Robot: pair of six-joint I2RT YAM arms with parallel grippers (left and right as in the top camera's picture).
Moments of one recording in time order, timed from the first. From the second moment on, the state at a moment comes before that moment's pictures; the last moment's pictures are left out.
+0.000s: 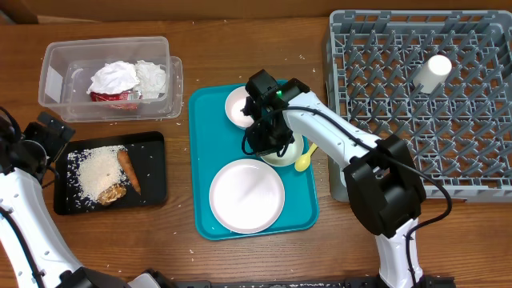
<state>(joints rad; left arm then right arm) 0.68 1.42 1.28 -0.87 0.14 -0.39 0.61 2.15 1.70 -1.04 -0.31 0.21</state>
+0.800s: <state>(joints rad) 0.68 1.42 1.28 -0.87 0.14 -0.39 0.61 2.15 2.04 -1.34 -0.30 0.23</state>
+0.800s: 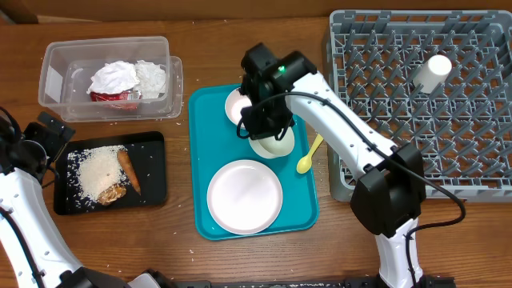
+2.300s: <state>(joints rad) 0.68 1.42 1.28 -0.87 0.14 -0.39 -0.59 2.03 1.66 -1.13 -1.35 -0.20</state>
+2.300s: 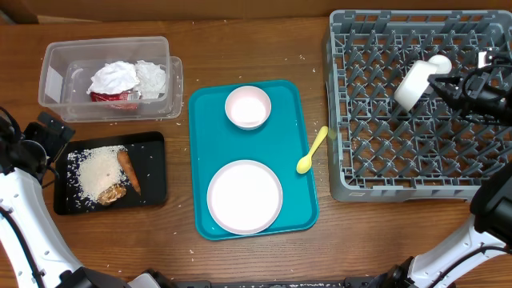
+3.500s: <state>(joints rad) 0.68 1.42 1.28 -0.87 0.14 -0.39 -0.66 1.80 1.77 -1.19 -0.58 0.24</state>
